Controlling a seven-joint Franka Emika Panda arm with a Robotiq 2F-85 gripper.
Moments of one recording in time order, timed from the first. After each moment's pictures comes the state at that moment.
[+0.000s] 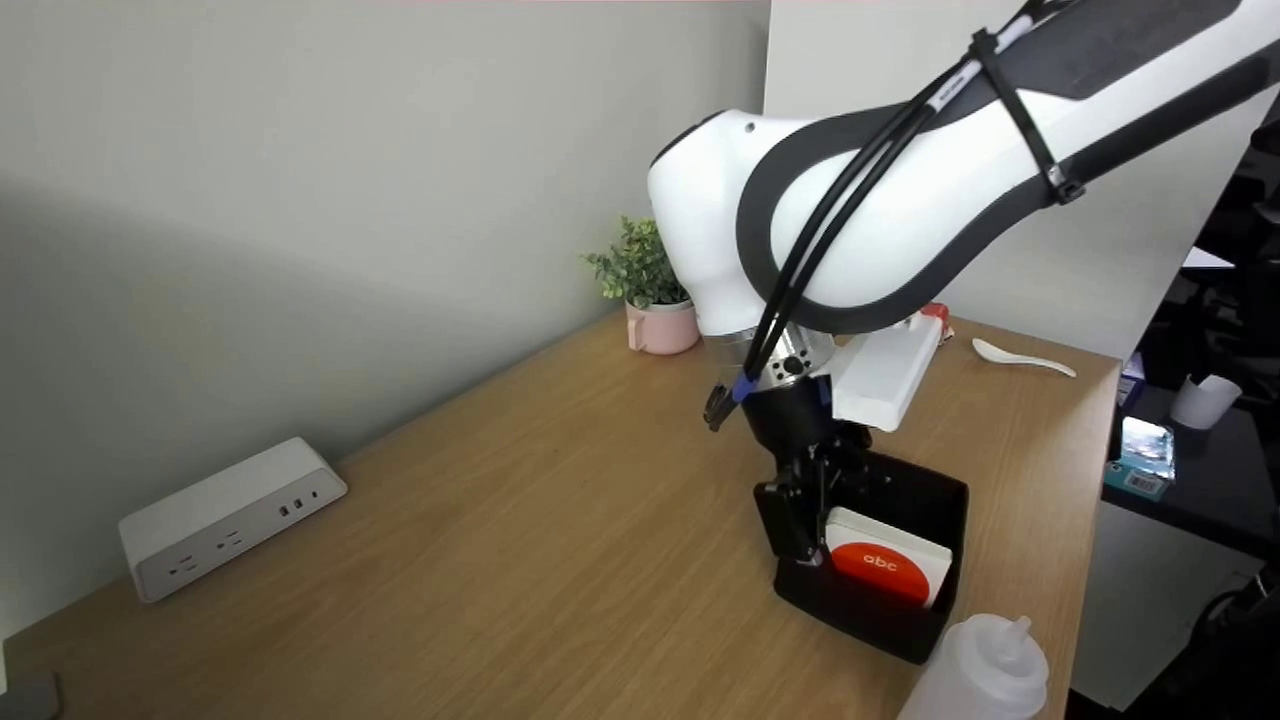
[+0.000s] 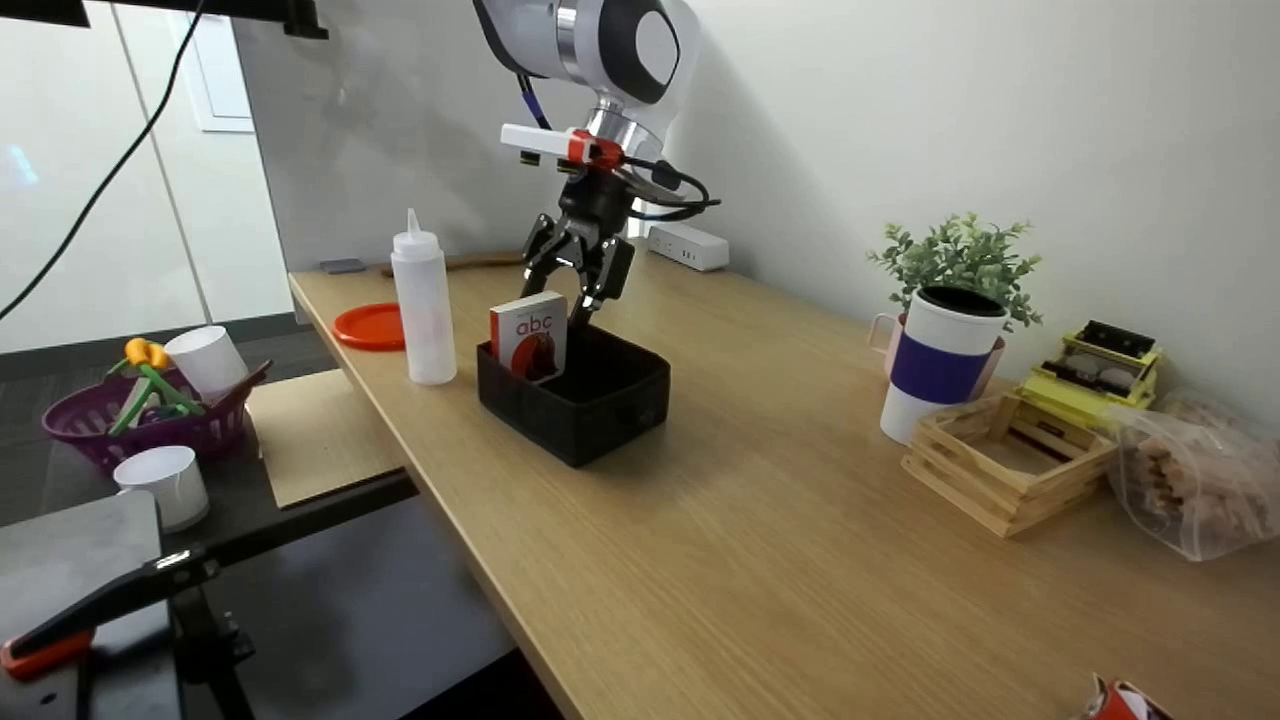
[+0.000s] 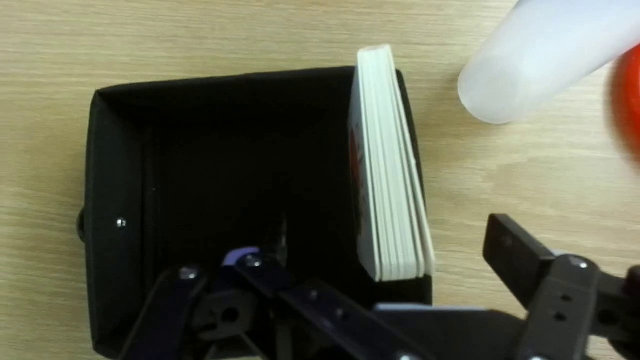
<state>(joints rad) 0.22 0.68 0.10 -1.54 0.03 1.77 0.24</state>
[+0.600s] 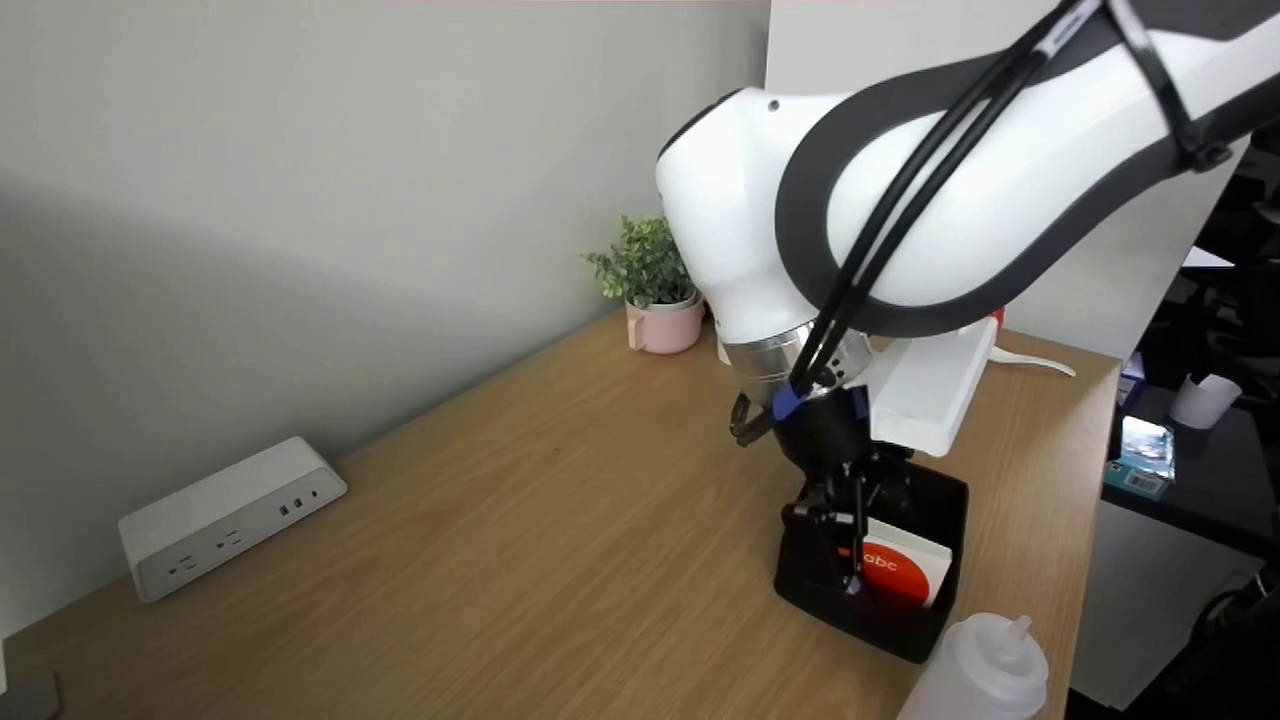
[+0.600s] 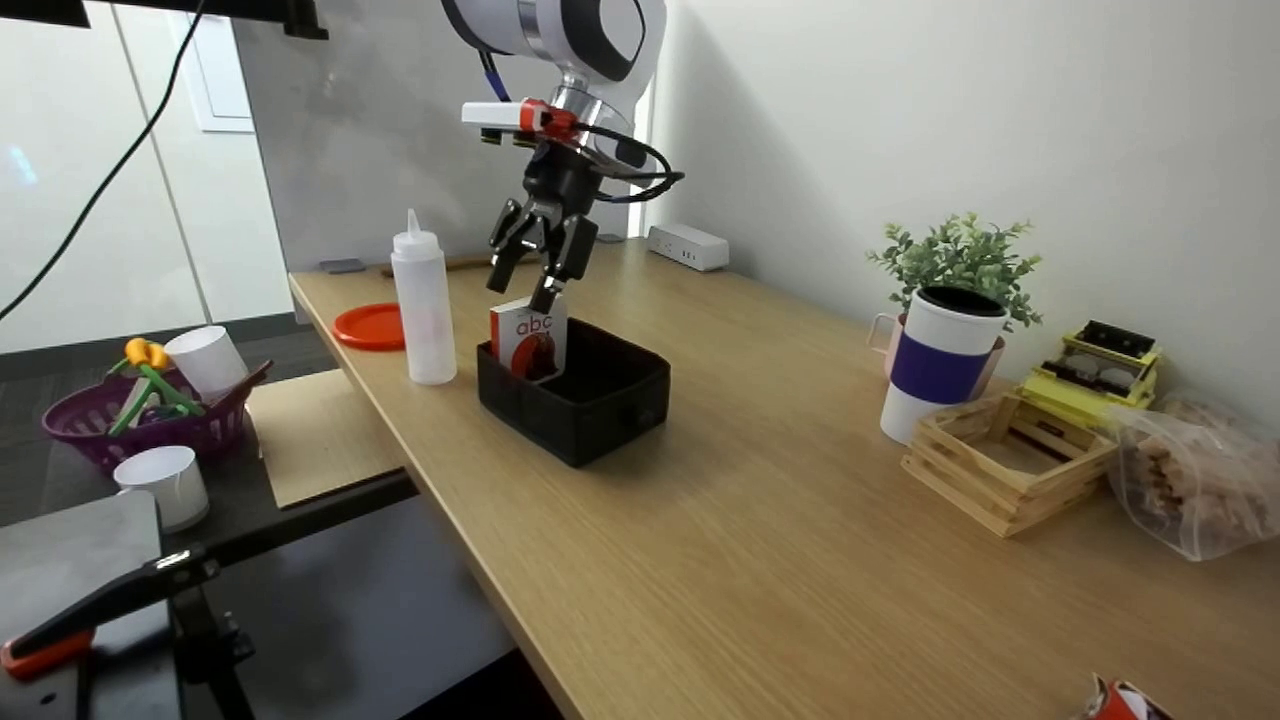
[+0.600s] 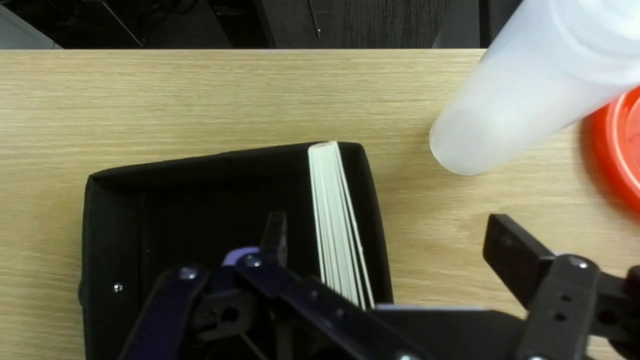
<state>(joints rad) 0.26 0.60 0.11 -1.63 0.03 1.76 0.33</state>
